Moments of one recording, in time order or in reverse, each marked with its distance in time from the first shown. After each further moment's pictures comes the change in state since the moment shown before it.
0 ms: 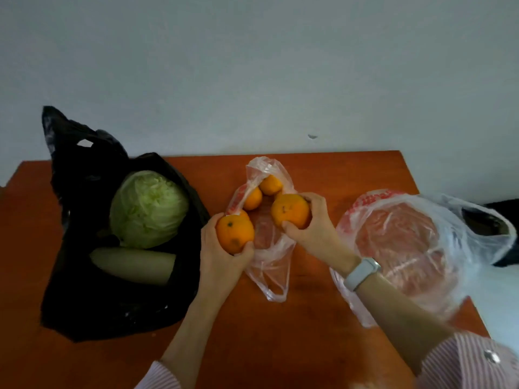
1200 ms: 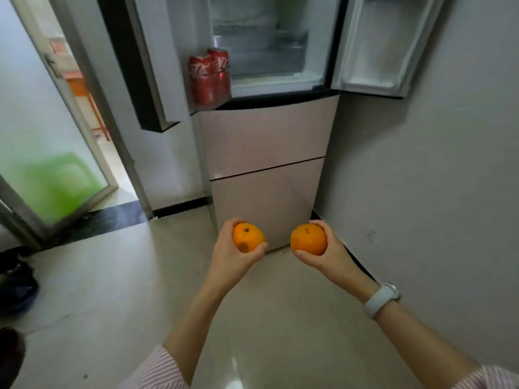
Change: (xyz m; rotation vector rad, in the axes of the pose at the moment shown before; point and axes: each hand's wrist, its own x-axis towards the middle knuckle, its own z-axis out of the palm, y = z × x) left_hand -0.816 0.165 0.175 -0.139 -1.855 1.013; right_hand -0.979 0.054 -0.111 0.129 1.783 0.782
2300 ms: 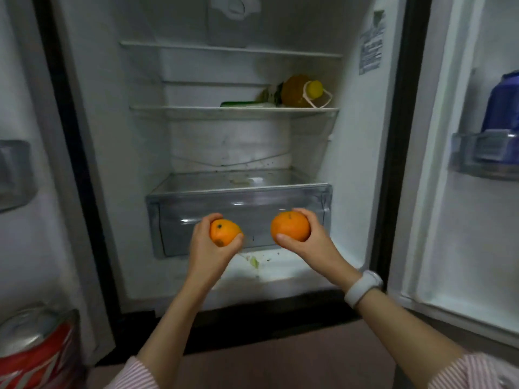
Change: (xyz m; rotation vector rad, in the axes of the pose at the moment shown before) left_hand 0.690 0.139 0.074 0.023 0.516 0.280; right_hand 0.710 -0.154 -0.168 0.084 0.018 -0.482
